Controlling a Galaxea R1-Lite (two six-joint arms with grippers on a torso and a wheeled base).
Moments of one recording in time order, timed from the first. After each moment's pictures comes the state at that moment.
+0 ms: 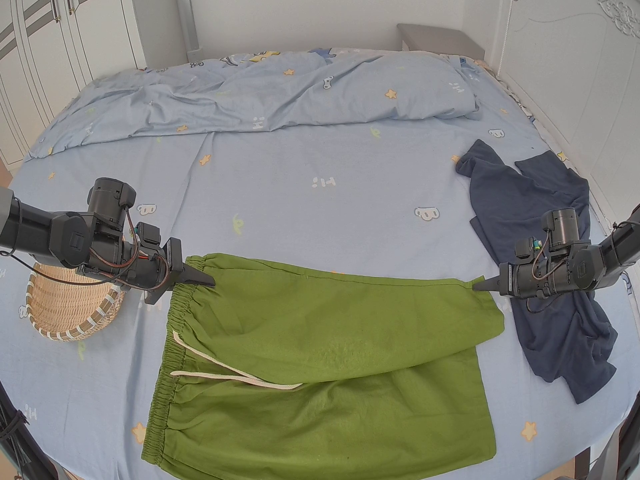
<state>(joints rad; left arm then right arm) -0.05 1.92 -1.18 0.11 -0.67 -0.43 0.01 2.05 -1.02 -0.23 0.61 0.09</state>
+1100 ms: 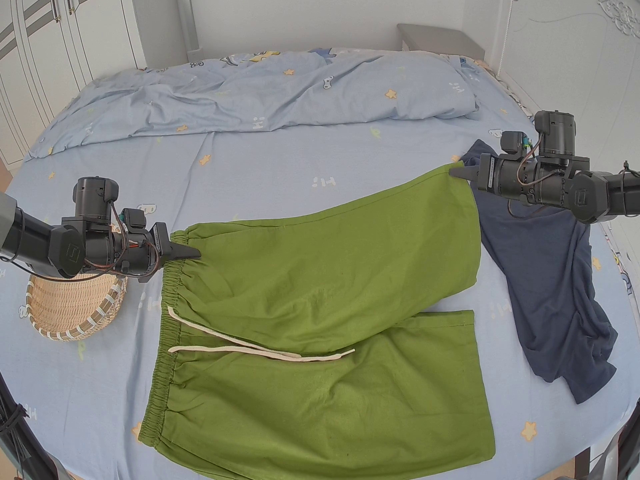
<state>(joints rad) 0.02 1.95 -1.12 -0.21 -0.66 -0.43 0.15 1.99 -1.46 -0.22 0.50 0.19</state>
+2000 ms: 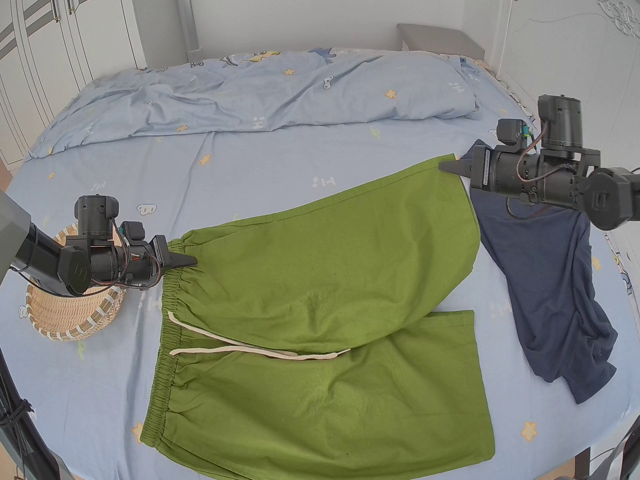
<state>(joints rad) 0.05 2.02 -1.05 -0.40 -0.64 -0.43 0.28 1.85 -1.36 -0.20 0.39 0.19</state>
